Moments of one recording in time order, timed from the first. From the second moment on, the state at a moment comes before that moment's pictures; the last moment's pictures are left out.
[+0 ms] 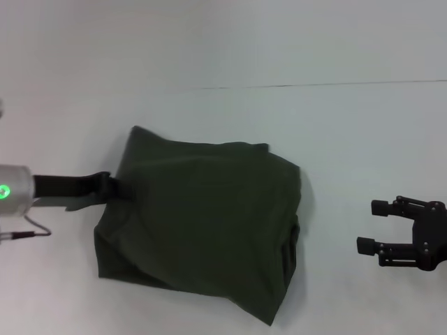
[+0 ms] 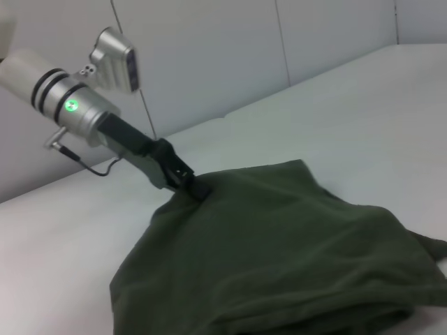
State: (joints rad) left arm -0.68 -2.06 0.53 0.64 2.42 1.30 -2.38; right arm 0.40 2.06 -0.49 -0.73 -2.15 -1.68 1.31
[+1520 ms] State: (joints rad) left arm -0.52 -2.09 0.41 0.82 2.27 1.55 -2.09; right arm 0.44 2.07 -0.49 -0.73 -2.11 -1.67 1.28
